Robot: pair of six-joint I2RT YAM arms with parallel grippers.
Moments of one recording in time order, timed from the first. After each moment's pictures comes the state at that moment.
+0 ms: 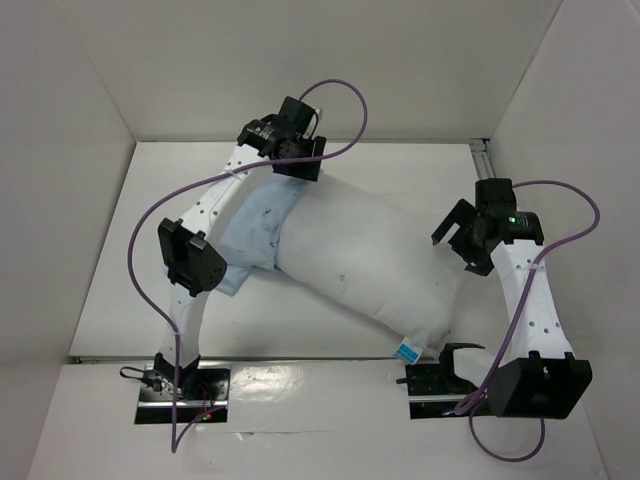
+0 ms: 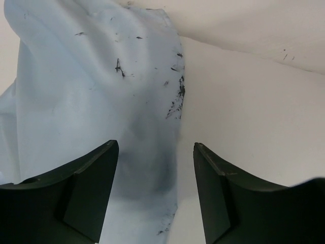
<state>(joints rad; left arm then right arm) -0.52 2.15 2.36 -1.09 -0.11 -0.24 -0.07 1.12 1.16 -1.10 0.06 0.64</state>
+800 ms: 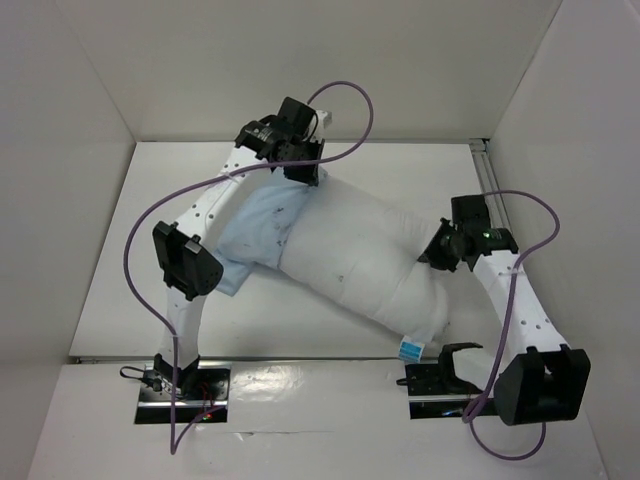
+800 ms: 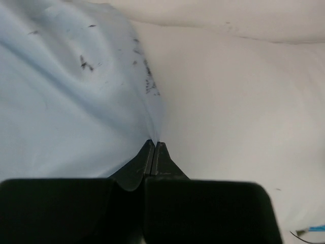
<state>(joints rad) -0.53 2.10 2.32 -1.09 0.05 -0.22 0.02 1.10 0.92 -0.86 -0.10 0.64</state>
